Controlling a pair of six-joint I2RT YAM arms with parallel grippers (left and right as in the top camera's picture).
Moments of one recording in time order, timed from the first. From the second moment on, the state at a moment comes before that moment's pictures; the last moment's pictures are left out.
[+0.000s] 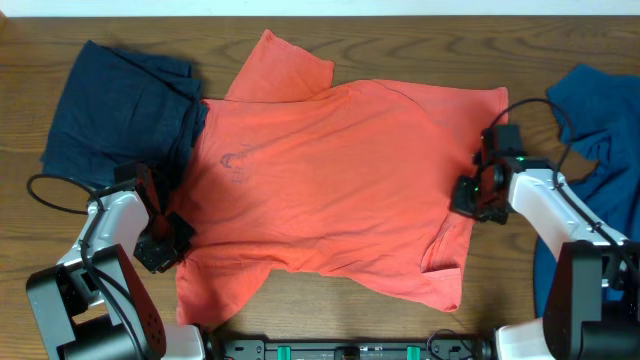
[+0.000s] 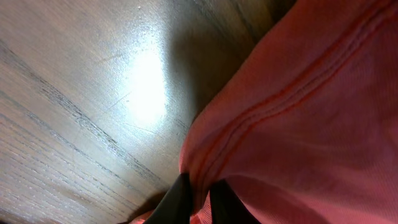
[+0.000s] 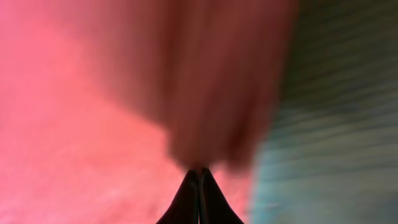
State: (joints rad) left arm 0.34 1.60 0.78 -0.89 0.00 -0.50; right arm -0.01 1.64 0.89 -0.71 -0.06 0.36
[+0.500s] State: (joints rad) left arm 0.34 1.60 0.78 -0.89 0.04 -0.44; right arm -0.22 1.63 1.05 -1.03 -0.23 0.17
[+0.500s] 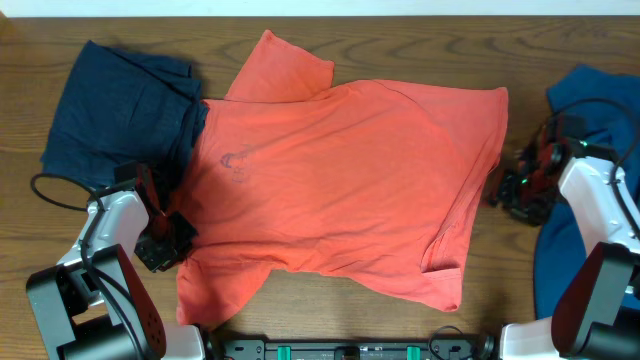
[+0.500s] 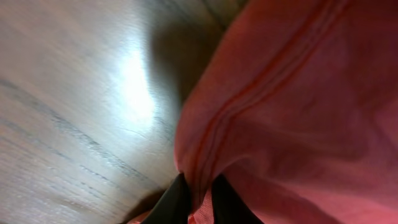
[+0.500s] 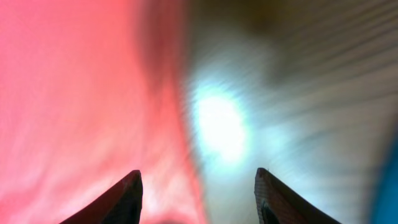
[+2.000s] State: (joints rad) left arm 0.34 1.60 0.78 -0.86 0.07 -0.40; right arm 0.50 1.62 0.85 -1.04 -0.03 0.32
